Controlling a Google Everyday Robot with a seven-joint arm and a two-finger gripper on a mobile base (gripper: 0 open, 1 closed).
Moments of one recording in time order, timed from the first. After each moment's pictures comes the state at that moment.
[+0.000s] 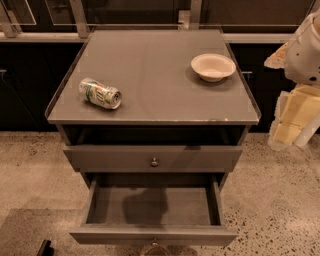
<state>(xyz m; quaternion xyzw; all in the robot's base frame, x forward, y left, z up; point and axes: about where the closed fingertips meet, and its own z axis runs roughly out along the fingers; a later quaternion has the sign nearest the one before) 0.438 -0.217 0.976 -0.60 0.78 -0.03 0.16</state>
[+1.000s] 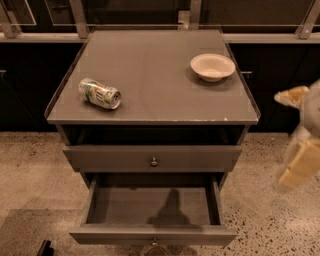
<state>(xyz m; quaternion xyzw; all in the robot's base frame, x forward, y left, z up) 0.397 -0.229 0.926 -0.58 0.79 0.00 0.22</state>
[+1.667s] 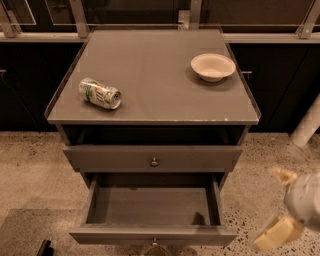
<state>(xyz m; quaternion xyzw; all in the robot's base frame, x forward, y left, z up) 0.348 -0.241 0.765 -0.46 0.84 0.11 0.27</state>
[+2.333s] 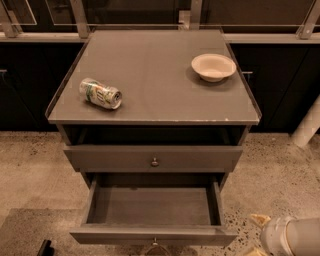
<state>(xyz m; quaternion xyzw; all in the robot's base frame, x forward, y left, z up) 0.317 -0.233 0.613 -0.40 0.87 0.17 0.23</state>
